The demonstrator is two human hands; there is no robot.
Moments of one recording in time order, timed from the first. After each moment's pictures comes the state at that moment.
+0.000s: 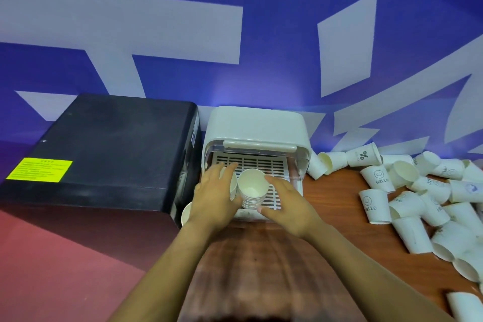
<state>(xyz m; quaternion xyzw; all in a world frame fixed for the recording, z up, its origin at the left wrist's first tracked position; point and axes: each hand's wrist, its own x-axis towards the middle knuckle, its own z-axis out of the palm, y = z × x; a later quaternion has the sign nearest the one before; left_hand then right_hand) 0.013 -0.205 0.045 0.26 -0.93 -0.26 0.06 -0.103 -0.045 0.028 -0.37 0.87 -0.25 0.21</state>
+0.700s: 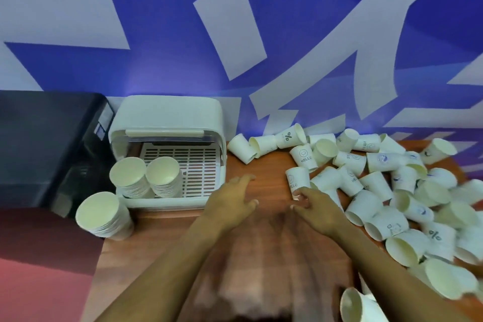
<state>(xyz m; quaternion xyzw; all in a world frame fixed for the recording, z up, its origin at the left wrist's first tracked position) -0.087 -0.023 0.048 0.13 -0.94 -0.32 -0.05 -0.196 0.180 0.029 -0.21 0.93 -0.20 0.21</state>
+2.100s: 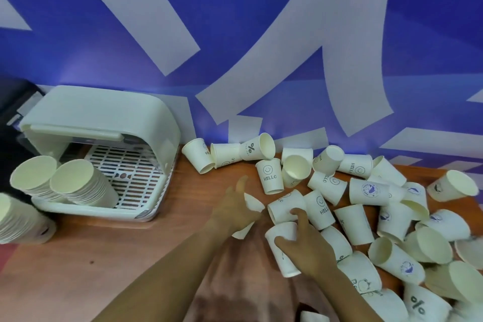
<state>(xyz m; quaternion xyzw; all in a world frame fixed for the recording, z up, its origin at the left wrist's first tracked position) -0.256 0.094 -0.030 0.31 -0.85 -0.41 -0.12 -0.305 0.279 -0.030 -0.17 0.92 -0.23 0.27</state>
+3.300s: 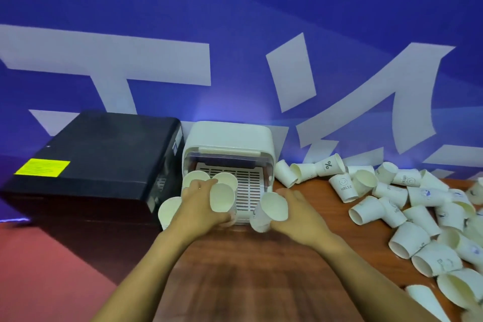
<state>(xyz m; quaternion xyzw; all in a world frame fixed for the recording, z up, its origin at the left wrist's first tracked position) 0.042 -0.131 0.094 0.30 -0.89 -0.34 0.04 -0.100 0.057 0.080 -0.32 0.89 -0.24 0.21</state>
